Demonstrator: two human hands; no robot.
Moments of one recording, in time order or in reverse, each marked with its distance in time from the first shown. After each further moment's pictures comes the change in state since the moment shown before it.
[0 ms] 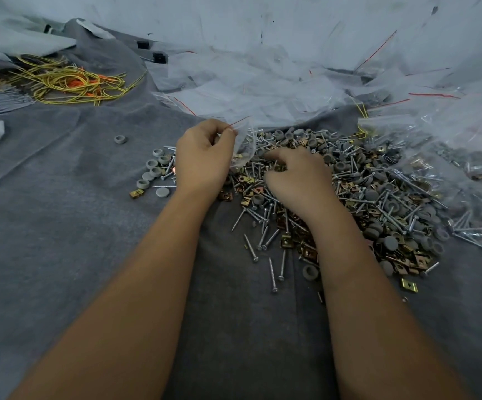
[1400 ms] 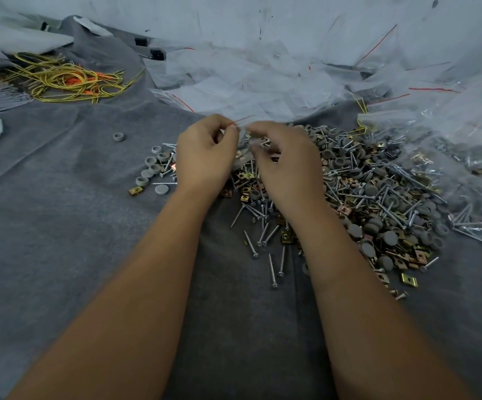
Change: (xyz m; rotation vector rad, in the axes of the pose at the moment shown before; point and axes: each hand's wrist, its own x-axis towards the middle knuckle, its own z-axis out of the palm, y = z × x) left_hand -0.003 0.002 0.000 0.069 -0.018 0.057; right_hand -0.002 -0.012 0.013 0.291 0.443 -0.419
